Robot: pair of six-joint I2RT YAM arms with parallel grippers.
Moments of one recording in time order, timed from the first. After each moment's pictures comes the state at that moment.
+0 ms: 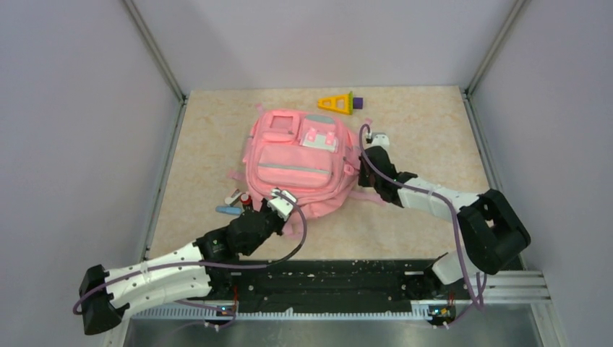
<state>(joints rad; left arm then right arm) -1.08 0.67 0.40 0.00 -0.43 0.07 0.60 1.46 0.78 -0.02 0.34 0.44</state>
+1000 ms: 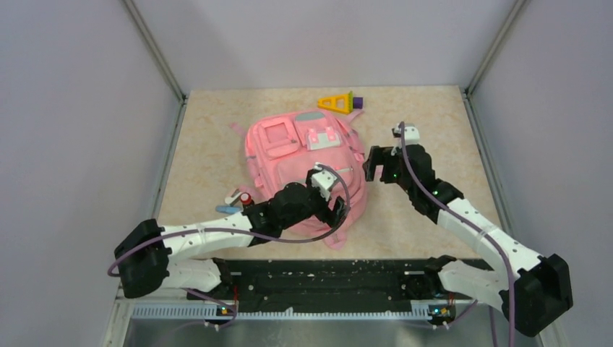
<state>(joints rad) -1.07 1.26 0.69 0.30 -0.07 -0.12 0.52 1.02 0.76 -0.18 0.23 0.33</state>
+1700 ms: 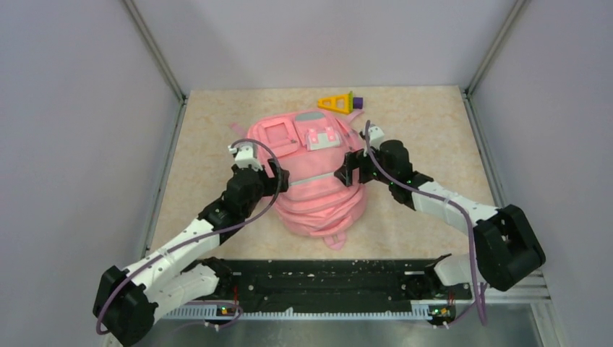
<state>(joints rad) -0.64 0.91 0.57 0.00 -0.33 -0.54 0.52 1.32 0.73 0.17 -0.21 0.23</state>
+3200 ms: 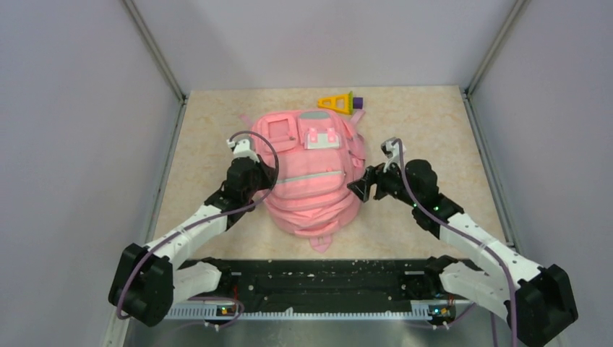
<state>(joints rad) -0.46 1.11 0.56 0.12 -0.18 -0.58 0.52 0.92 0.55 0.06 -0.30 0.30</state>
